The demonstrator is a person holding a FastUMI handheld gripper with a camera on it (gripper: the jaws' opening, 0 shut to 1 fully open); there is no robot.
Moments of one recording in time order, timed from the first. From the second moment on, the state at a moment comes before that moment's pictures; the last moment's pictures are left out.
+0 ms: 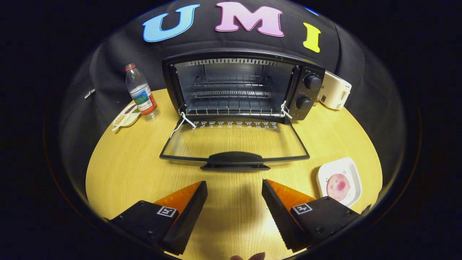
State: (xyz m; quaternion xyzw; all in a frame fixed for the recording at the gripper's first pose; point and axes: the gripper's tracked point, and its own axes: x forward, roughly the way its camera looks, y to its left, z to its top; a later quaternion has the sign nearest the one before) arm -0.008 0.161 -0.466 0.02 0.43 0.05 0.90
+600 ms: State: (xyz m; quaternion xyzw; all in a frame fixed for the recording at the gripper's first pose) arm -0.056 0.061 -0.380 0.07 0.49 0.11 0.86
